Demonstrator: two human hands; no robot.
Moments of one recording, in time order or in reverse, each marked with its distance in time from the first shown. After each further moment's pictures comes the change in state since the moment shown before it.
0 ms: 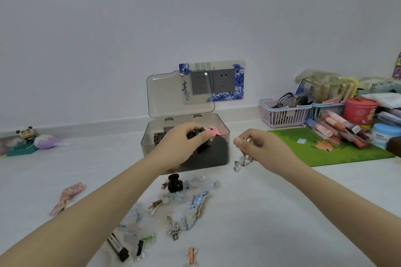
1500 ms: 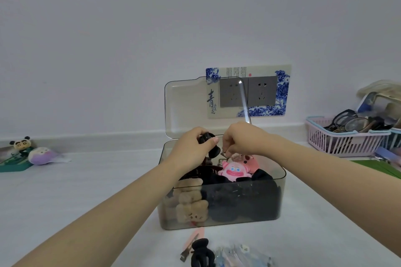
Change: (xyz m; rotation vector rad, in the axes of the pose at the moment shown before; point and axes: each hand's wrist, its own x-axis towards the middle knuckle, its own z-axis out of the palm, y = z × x) left_hand 0.116 -0.086 -0.019 -0.086 0.163 -0.222; right_hand 0.217 -0.015 0.092 -0.635 -0.432 -0.174
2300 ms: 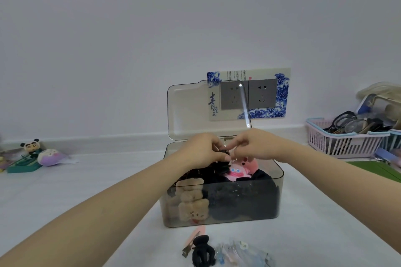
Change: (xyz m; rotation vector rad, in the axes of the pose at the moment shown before) left_hand 0.012 0.010 0.002 0.349 -0.270 0.057; right_hand -0.037 0.007 -0.006 0.461 -0.032 0.063
